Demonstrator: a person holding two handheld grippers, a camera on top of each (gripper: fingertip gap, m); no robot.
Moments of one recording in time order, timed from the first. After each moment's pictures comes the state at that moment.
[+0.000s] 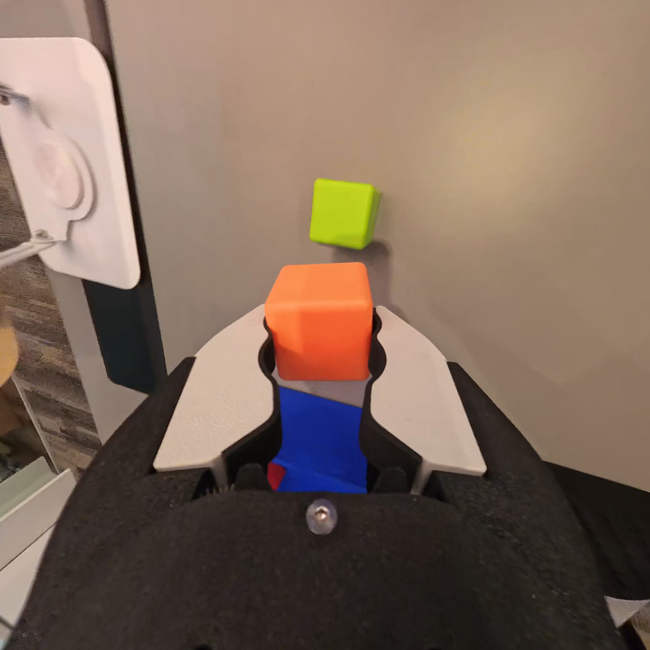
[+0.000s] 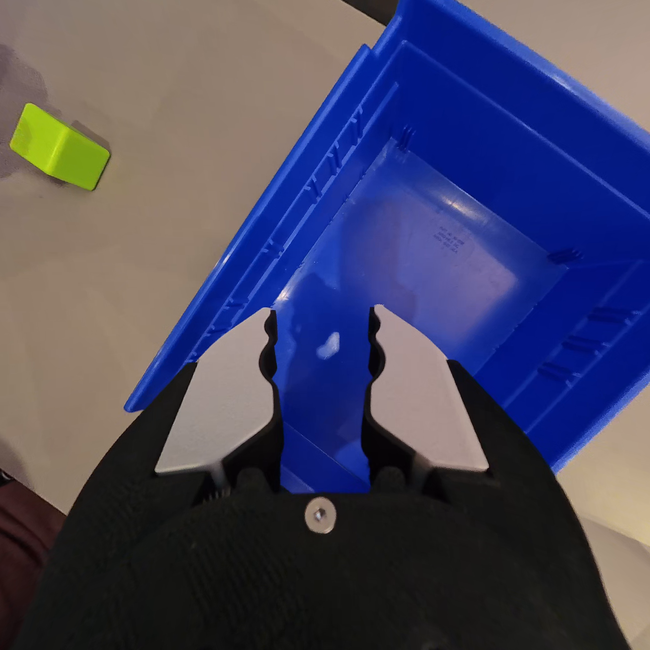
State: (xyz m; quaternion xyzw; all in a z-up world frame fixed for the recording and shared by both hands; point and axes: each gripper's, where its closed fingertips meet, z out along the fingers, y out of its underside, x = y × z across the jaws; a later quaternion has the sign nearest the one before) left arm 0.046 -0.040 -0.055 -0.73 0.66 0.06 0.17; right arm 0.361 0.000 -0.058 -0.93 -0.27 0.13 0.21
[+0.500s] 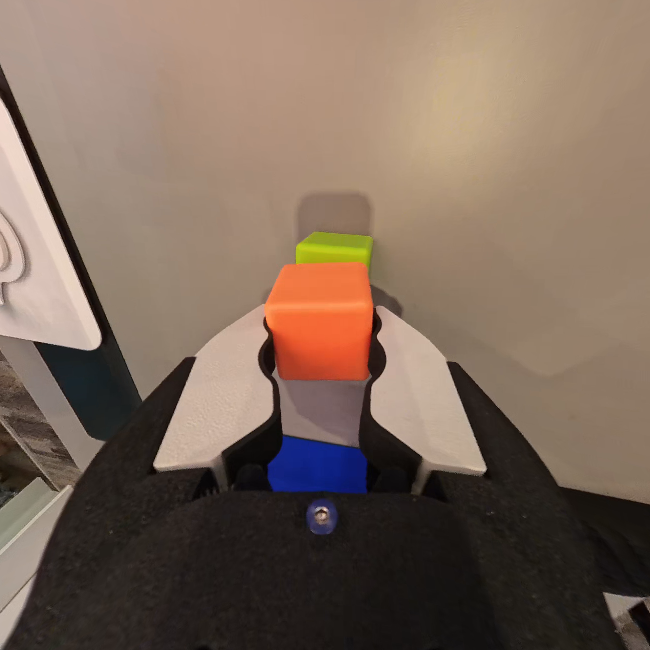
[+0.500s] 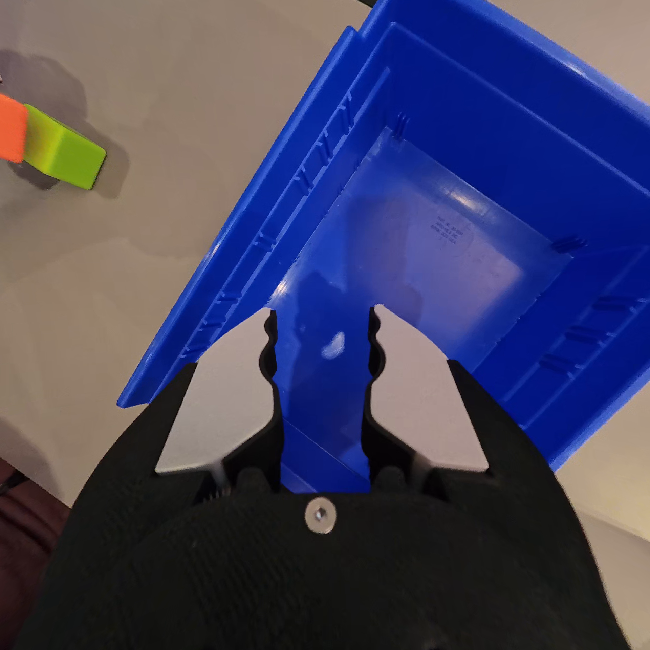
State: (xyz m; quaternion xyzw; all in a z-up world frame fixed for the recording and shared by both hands) left arm 0.081 -0.025 -0.103 -0.71 0.69 0.05 0.10; right arm 0.369 -0.001 -0.061 -0.93 -0.26 0.14 0.21
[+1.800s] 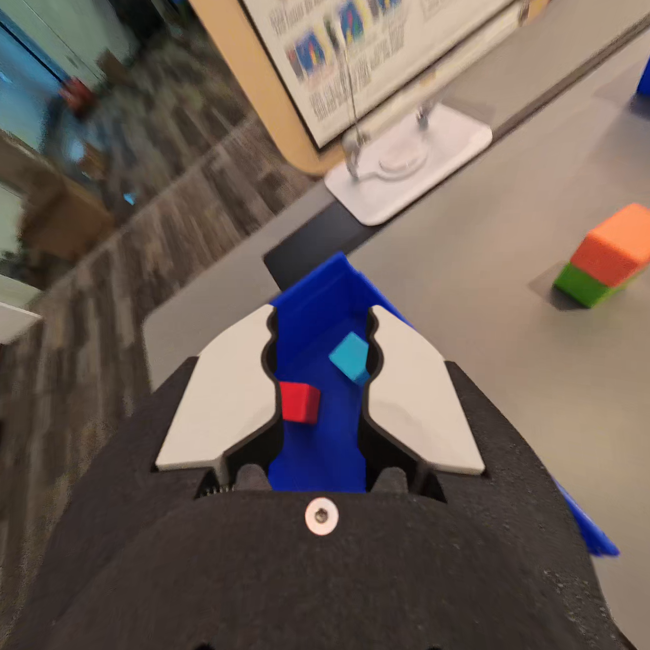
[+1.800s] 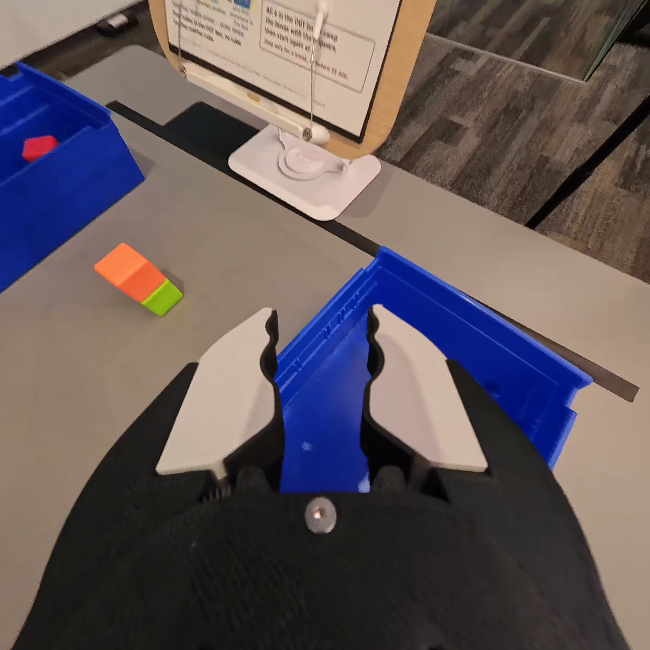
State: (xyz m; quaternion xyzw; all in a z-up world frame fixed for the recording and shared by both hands) left arm -0.131 0.009 0.045 -0.81 0.31 0.05 0.50; right arm 0.330 0.023 0.038 -0.84 -0.28 0.16 0.45
